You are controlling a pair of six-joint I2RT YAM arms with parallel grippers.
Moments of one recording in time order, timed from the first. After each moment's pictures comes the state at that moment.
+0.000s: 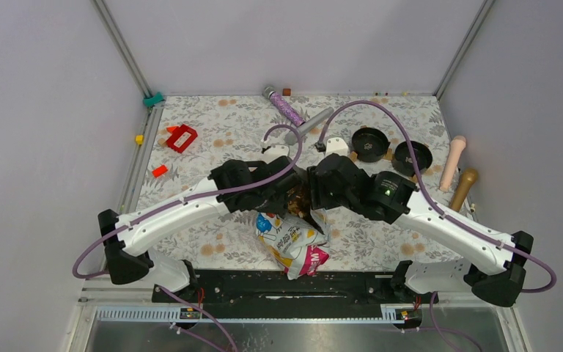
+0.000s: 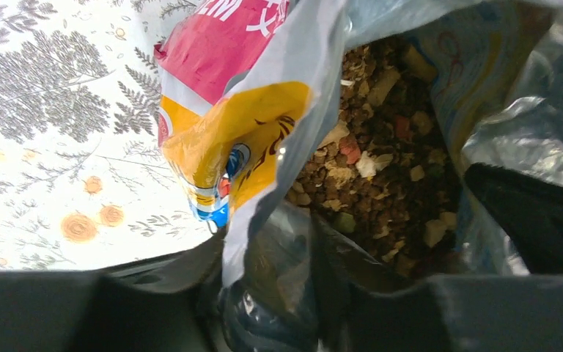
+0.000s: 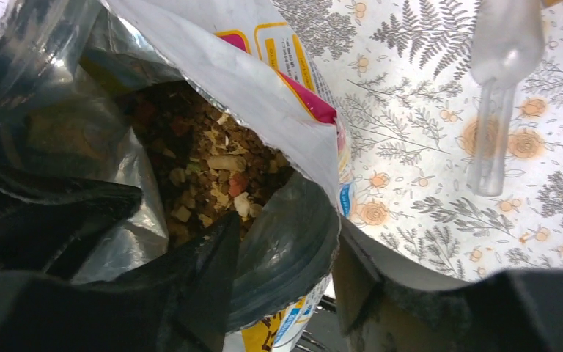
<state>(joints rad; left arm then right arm) -1.11 1.43 1.53 -1.20 -0.37 -0.88 1.02 1.21 1.30 -0.90 0.35 0.60</state>
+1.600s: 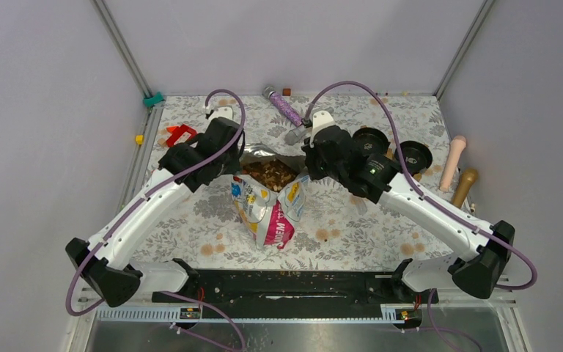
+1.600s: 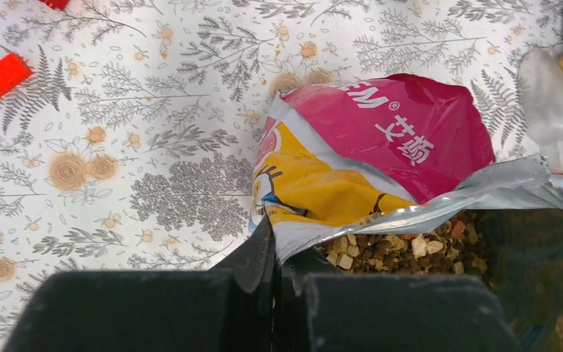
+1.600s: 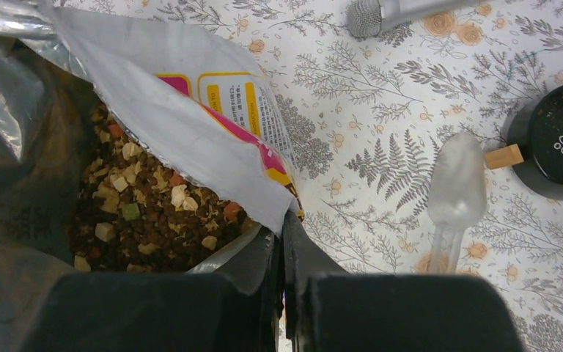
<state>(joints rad) -0.65 1.24 1.39 -0.98 -0.43 -0.56 0.86 1.32 1.32 -0.61 0.28 0.26</state>
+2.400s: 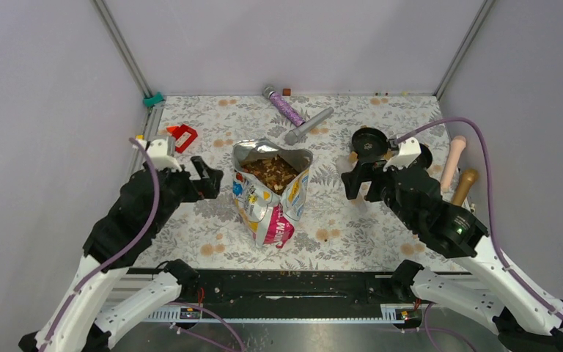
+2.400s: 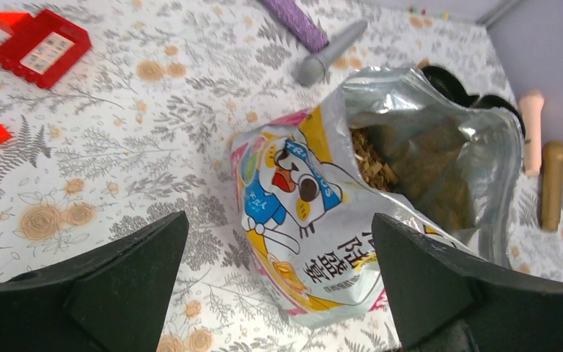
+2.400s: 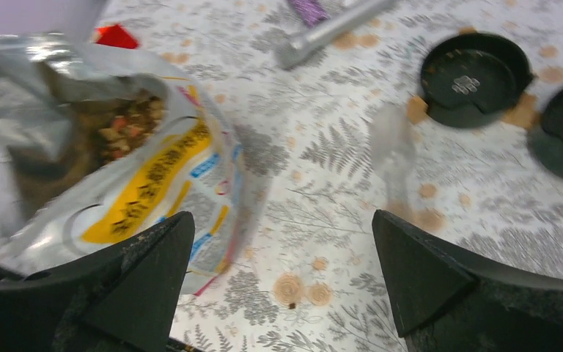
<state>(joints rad) -0.60 0.70 1.14 -0.81 -0.29 -0.46 0.83 0.76 1.06 -0.65 0.41 0.42</state>
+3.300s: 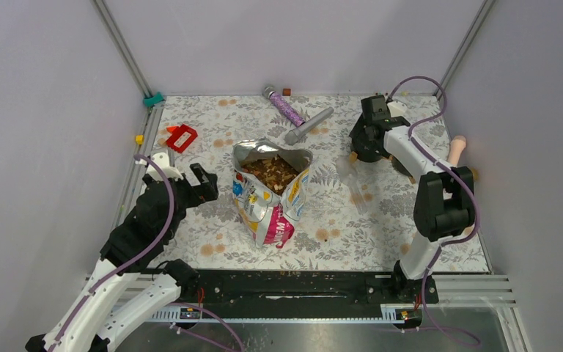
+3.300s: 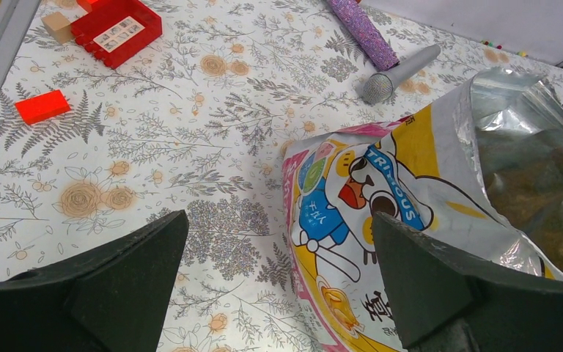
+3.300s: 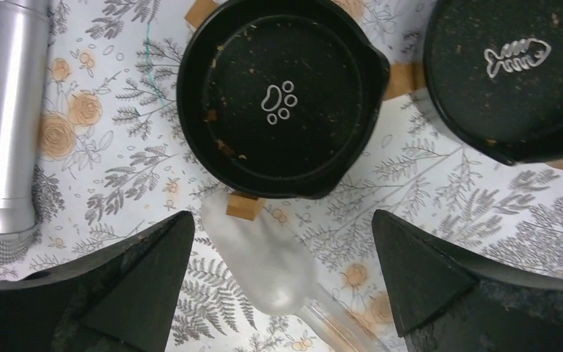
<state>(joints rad) -0.60 0.55 0.87 -0.68 -0.50 -0.50 0.23 1.75 1.38 -0.60 0.41 0.71</state>
